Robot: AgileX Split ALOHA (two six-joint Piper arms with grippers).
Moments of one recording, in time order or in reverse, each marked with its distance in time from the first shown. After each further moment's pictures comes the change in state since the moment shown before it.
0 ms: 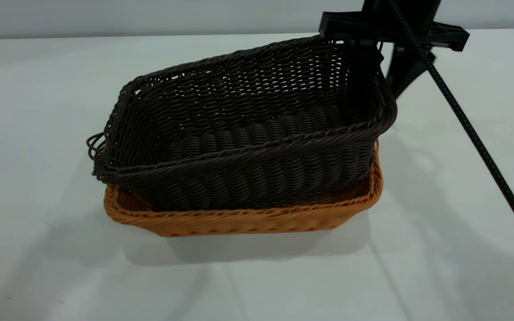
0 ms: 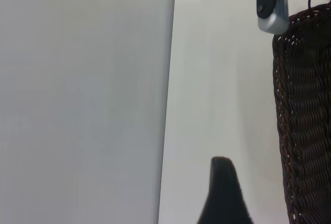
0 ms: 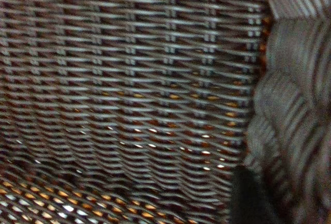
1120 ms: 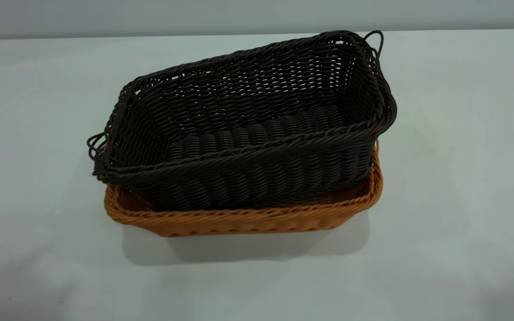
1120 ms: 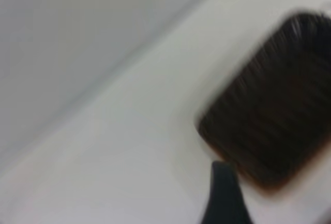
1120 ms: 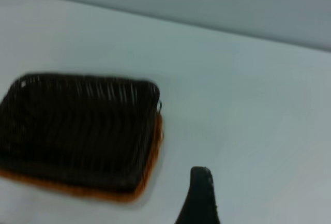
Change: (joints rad) left arm 0.000 -0.489 0.004 0.289 0.453 -0.993; right arm 0.000 -1.259 0.134 -0.322 0.242 0.000
